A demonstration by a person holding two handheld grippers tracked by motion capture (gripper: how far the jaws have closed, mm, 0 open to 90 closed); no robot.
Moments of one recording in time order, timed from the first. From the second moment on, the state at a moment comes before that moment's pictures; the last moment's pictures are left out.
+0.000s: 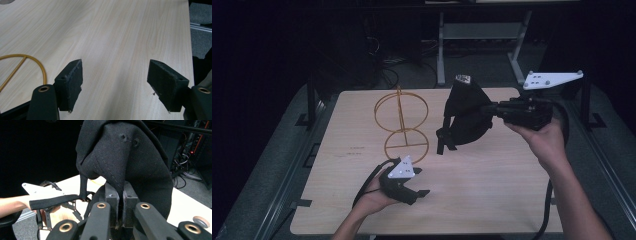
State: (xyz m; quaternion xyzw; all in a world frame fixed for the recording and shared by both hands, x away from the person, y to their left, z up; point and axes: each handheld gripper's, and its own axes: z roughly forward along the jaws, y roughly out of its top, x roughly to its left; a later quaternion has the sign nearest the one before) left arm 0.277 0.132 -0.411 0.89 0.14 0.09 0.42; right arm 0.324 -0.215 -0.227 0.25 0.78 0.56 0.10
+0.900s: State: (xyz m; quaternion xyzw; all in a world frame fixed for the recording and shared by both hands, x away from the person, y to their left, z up) left arm 0.278 0.130 -0.414 0.90 0.14 0.09 0.41; right arm 0.361 -0.145 -0.178 0.21 0.81 0.54 0.09
